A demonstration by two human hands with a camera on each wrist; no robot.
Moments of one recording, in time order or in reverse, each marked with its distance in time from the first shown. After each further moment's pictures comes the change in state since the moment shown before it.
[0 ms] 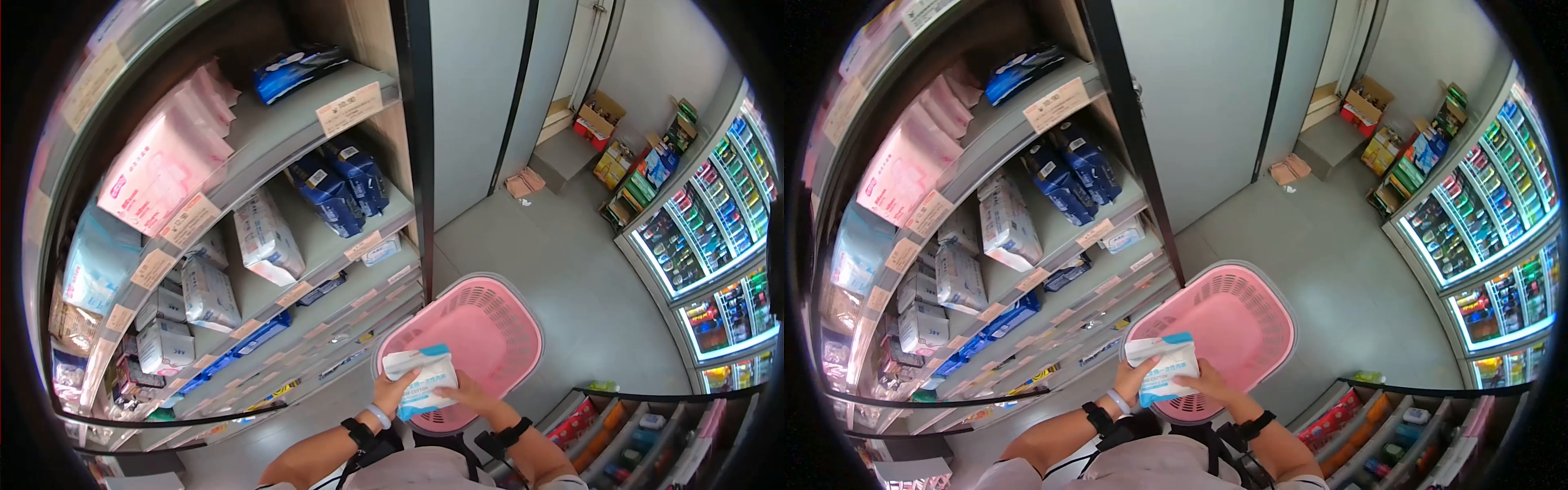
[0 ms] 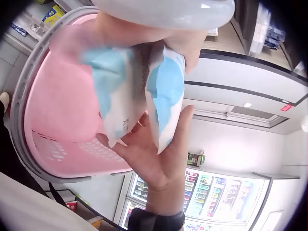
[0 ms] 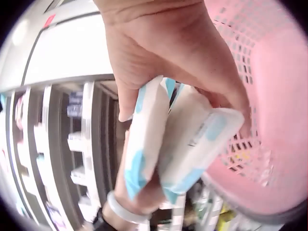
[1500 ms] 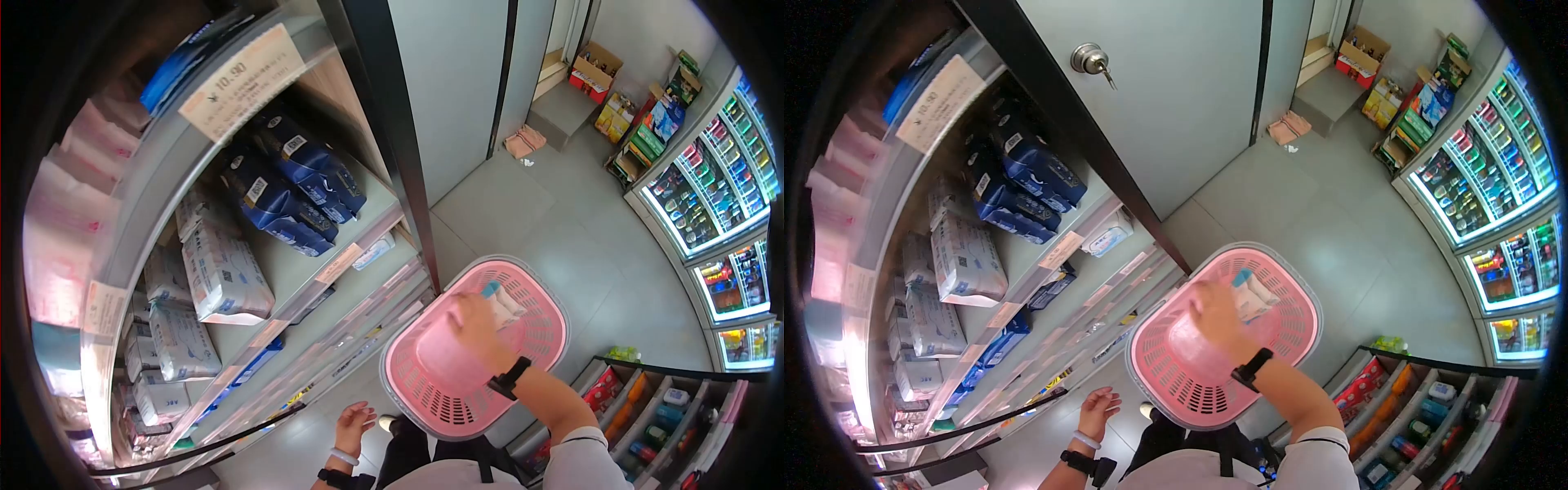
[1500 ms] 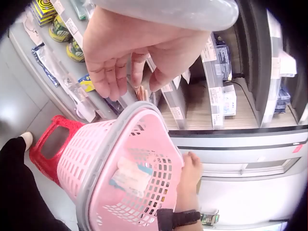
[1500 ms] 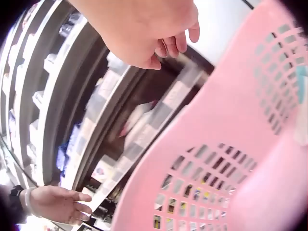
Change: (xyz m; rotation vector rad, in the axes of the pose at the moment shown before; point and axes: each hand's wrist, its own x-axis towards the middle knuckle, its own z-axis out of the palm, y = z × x) left_hand -0.031 -0.016 -0.130 0.201 0.282 -0.099; right_hand 0.114 -0.055 -0.042 -1.134 0.702 -0.723
